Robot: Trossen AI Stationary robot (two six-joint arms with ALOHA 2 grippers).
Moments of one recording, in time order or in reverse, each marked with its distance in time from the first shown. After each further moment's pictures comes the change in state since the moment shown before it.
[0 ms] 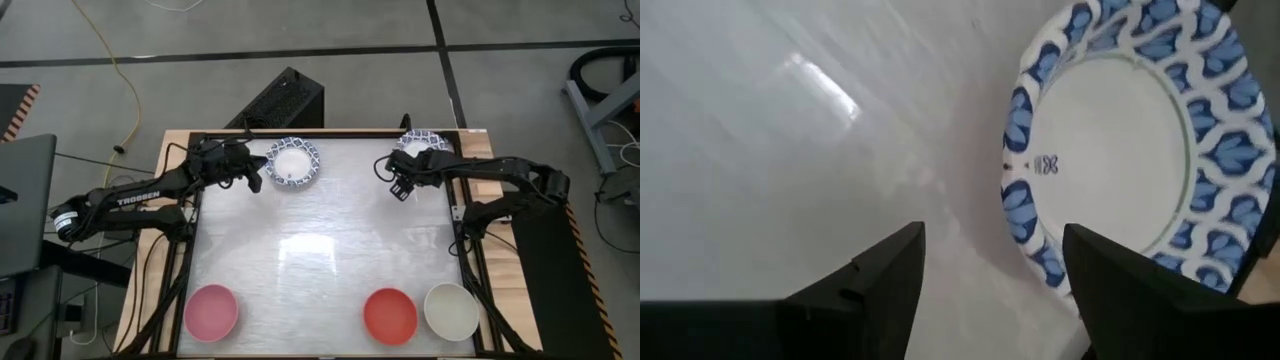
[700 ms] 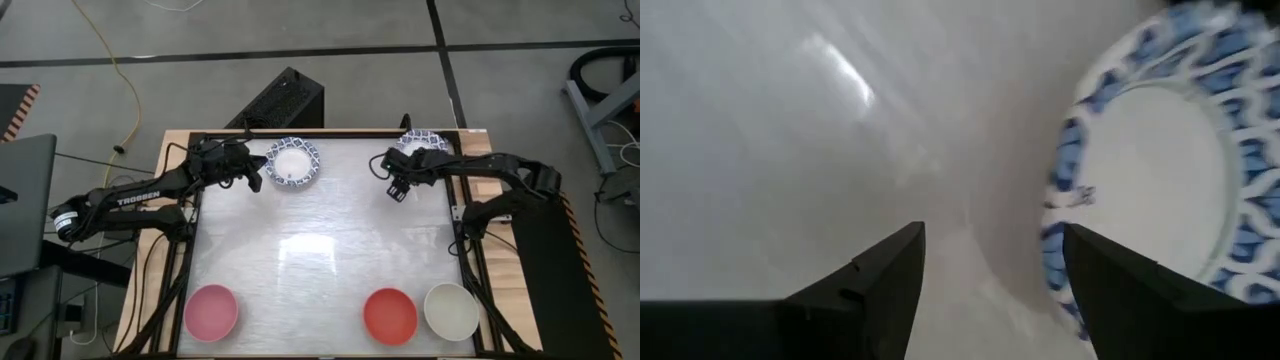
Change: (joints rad) left arm 0.000 0.000 0.000 0.004 -0.001 -0.023; right arm -0.030 0.085 0.000 0.086 -0.062 -0.118
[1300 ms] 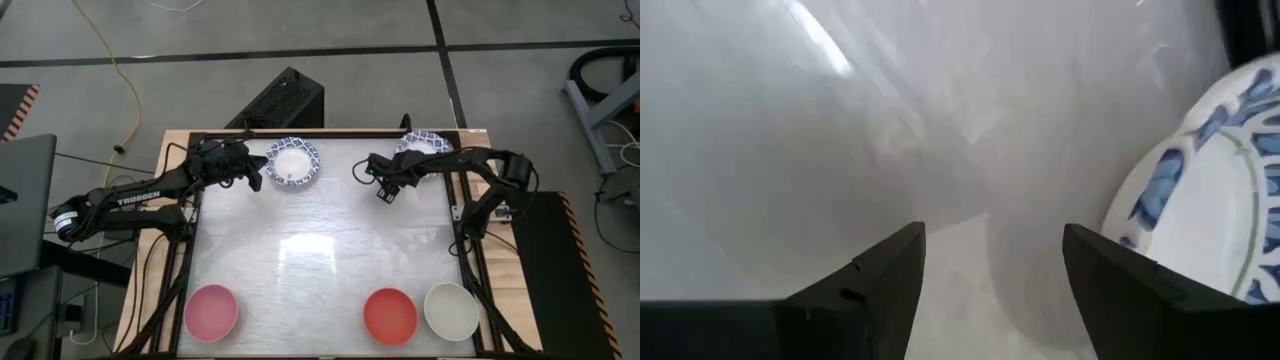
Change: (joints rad) left arm 0.000 0.000 0.000 0.006 0.011 -0.057; right arm 0.048 0.232 0.104 -0.007 0.071 0.024
